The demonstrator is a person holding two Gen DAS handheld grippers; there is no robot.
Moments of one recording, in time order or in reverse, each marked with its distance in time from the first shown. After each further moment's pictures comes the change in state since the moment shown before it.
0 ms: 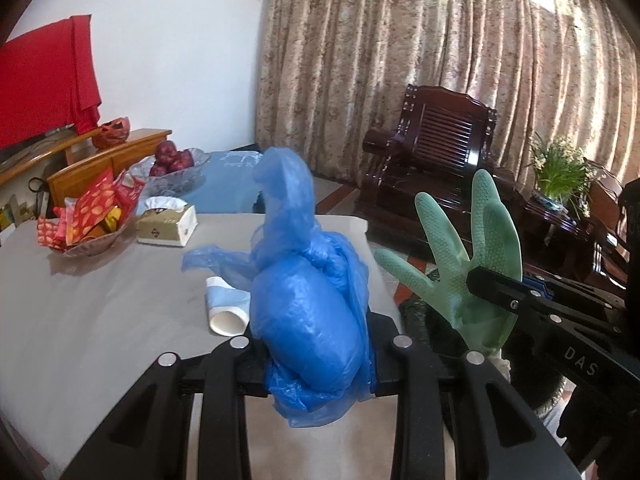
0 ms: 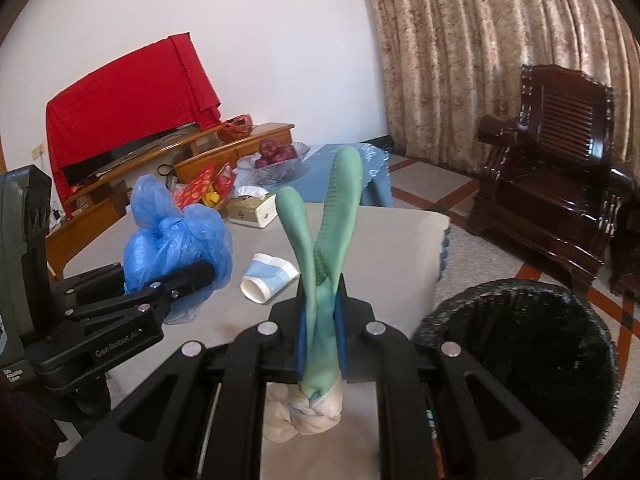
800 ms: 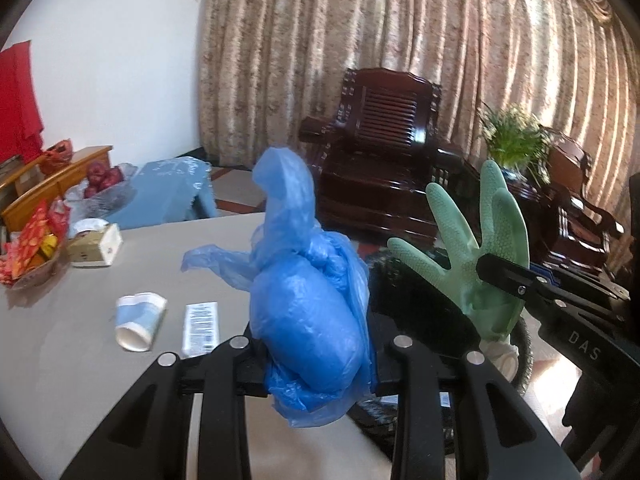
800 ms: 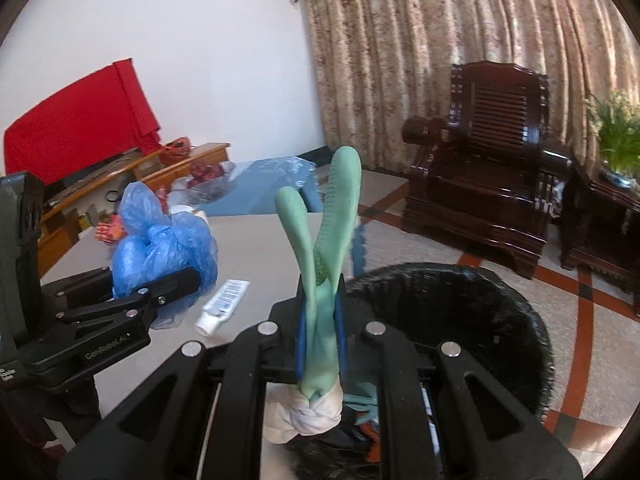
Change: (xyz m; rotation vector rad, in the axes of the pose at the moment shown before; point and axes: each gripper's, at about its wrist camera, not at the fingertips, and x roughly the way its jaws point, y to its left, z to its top) left arm 0.031 -0.104 0.001 0.133 0.034 -0.152; right arm -0.058 -0.093 -0.034 0.099 -0.041 -0.209
